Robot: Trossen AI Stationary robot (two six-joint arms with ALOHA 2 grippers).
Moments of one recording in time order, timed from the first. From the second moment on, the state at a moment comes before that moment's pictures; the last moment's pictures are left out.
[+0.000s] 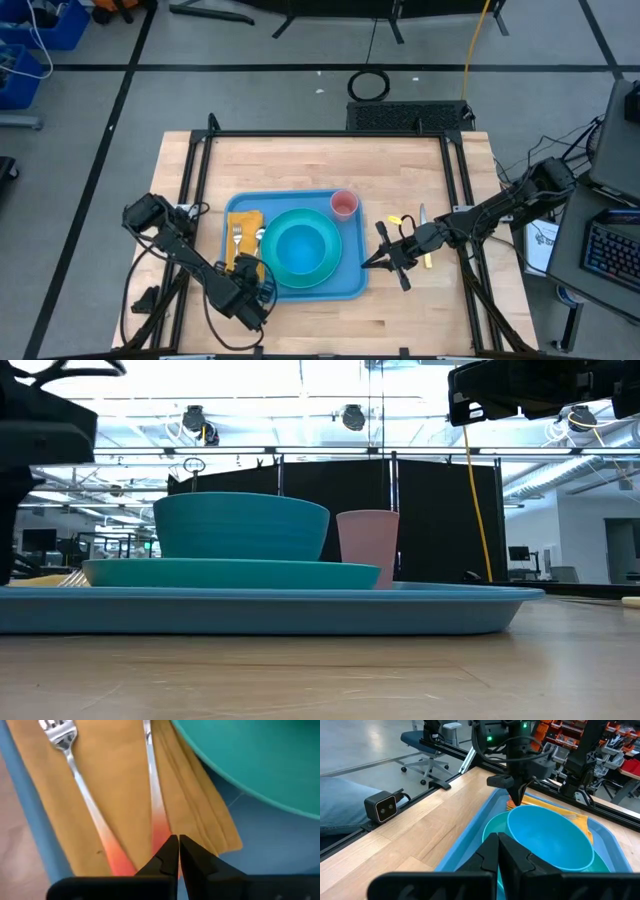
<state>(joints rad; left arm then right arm) -0.75 1.85 1.16 -1.10 -0.28 -1.97 0.40 1.23 0.46 0.54 0.05 -0.21</state>
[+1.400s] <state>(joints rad) -0.76 1.85 1.13 -1.02 -0.25 -1.99 0.40 1.23 0.46 0.54 0.05 -0.20</state>
